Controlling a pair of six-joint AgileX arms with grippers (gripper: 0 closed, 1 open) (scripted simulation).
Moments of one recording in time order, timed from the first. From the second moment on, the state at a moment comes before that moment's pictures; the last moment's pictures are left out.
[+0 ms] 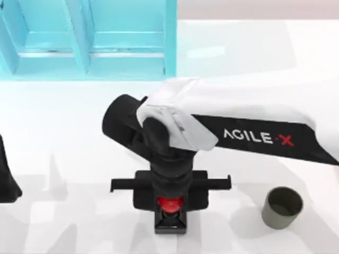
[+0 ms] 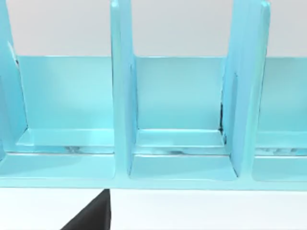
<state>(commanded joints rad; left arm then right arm) 0.00 0.00 0.00 0.00 0.00 0.00 0.95 2.13 1.59 -1.03 0.00 0.97</state>
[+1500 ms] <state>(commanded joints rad) 0.00 0.00 0.00 0.00 0.00 0.00 0.78 1.77 1.49 -1.29 0.00 0.79</state>
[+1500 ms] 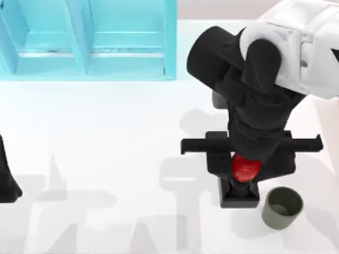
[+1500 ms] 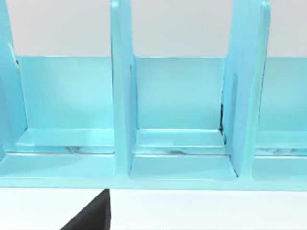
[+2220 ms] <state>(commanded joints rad) 0.00 0.00 0.00 0.00 0.00 0.00 0.22 2.00 1.86 -1.45 0.00 0.23</state>
